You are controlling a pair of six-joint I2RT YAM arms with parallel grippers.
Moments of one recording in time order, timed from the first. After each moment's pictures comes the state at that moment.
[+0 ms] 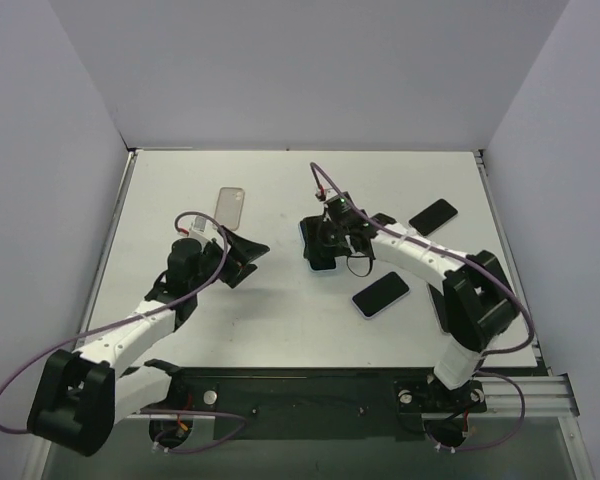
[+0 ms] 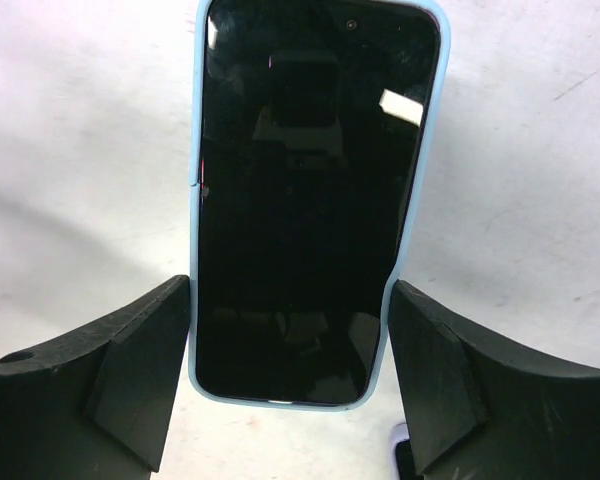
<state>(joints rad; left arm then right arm) -0.34 1.04 0.45 0.21 0.30 -1.15 0.63 1.77 1.24 -0.42 0.00 0.33</state>
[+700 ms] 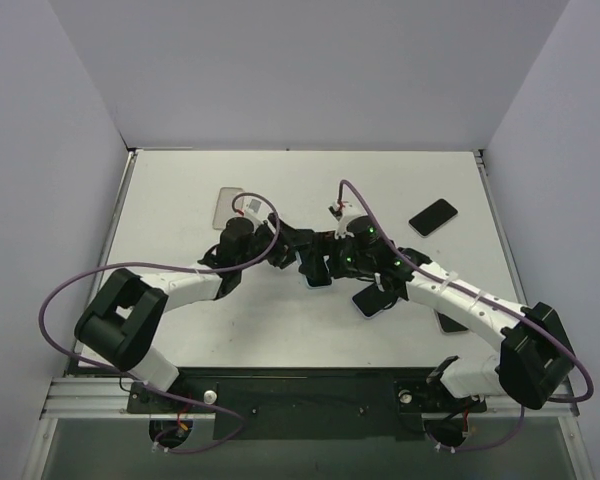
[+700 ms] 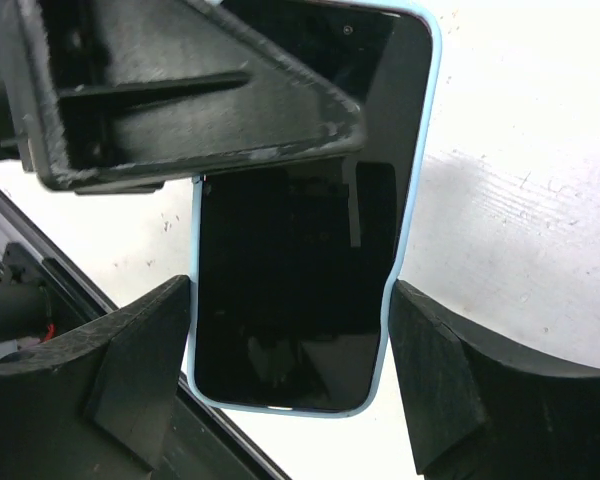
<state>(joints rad) -0.57 1.56 0.70 0.55 0.31 -1.35 0.70 1.33 0.86 -0.14 -0.15 0.49</state>
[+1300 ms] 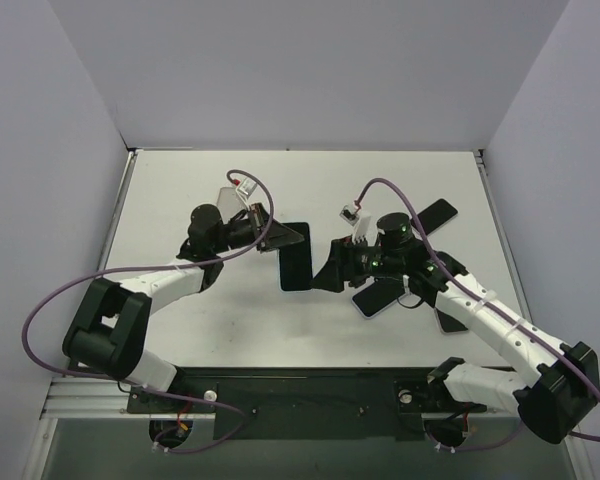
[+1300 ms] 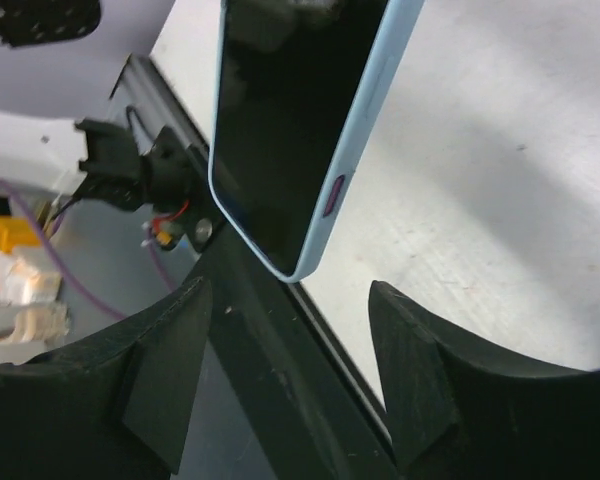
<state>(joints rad) -0.42 1.50 0.73 0.75 0.81 -1.15 0.61 1.12 0.87 -0.32 -0.51 0.43</state>
